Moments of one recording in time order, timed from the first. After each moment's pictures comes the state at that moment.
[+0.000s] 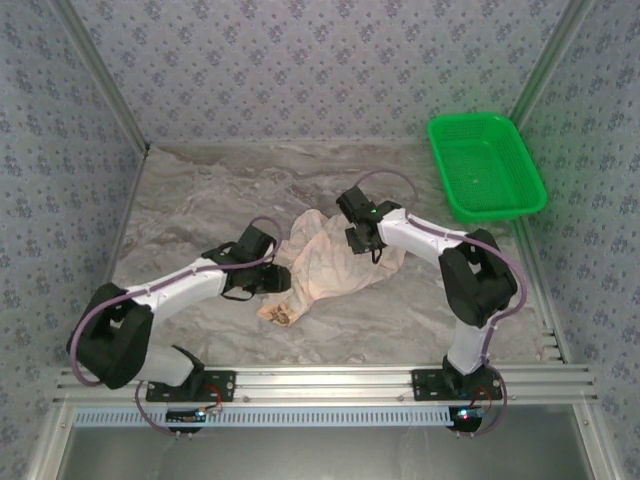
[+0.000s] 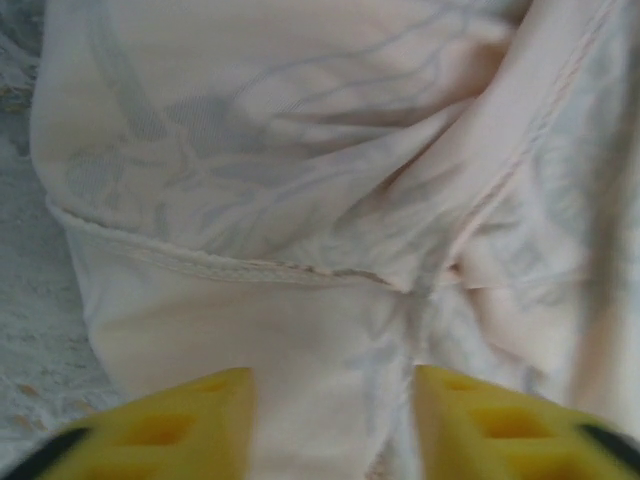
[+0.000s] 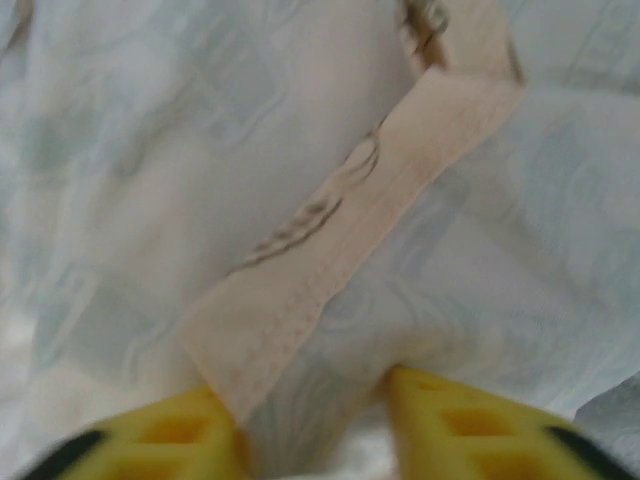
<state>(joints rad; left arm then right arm) -0.61 1.40 0.74 -0.46 0.15 -0.58 0.61 1.82 1.28 -0.67 0.30 0.31</state>
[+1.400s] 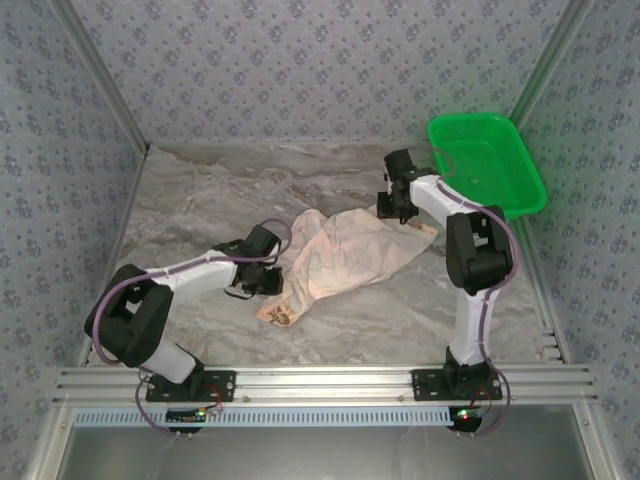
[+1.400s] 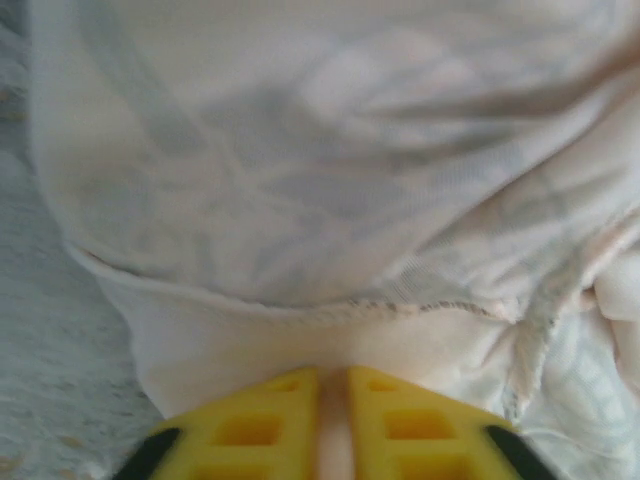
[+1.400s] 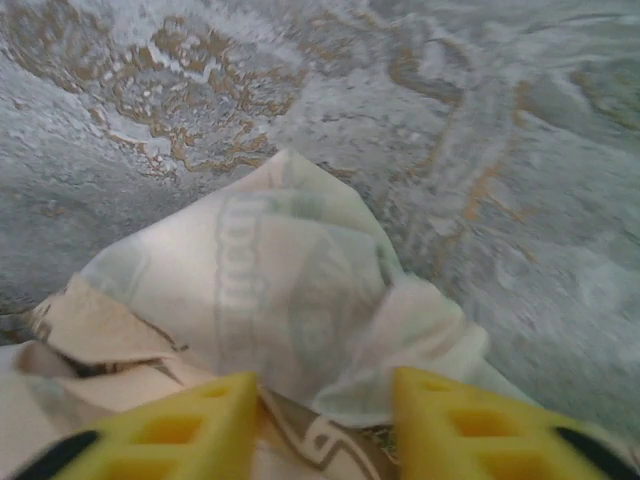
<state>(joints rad) -0.59 1.51 0.77 -0.49 0.11 -0.46 0.27 2.04 1.54 -0.69 0.03 0.20</state>
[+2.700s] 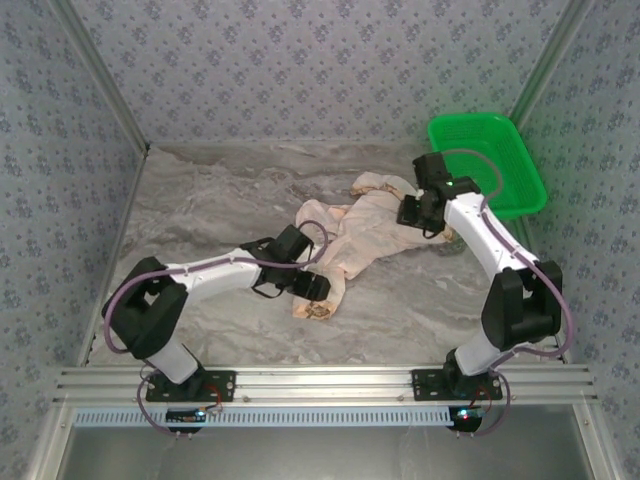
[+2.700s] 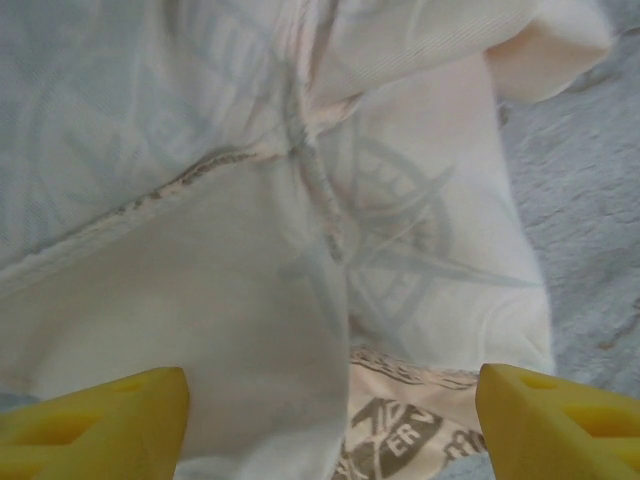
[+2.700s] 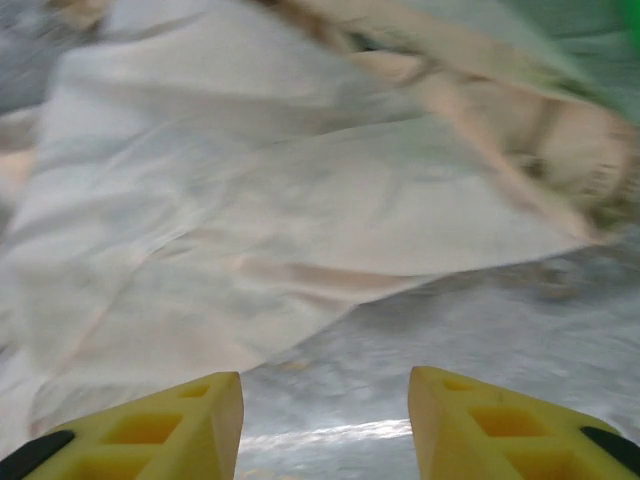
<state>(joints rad) -0.80 1.61 0.91 -0.43 0.23 -0.39 0.26 1.58 1.33 -0.88 0.00 0.41</state>
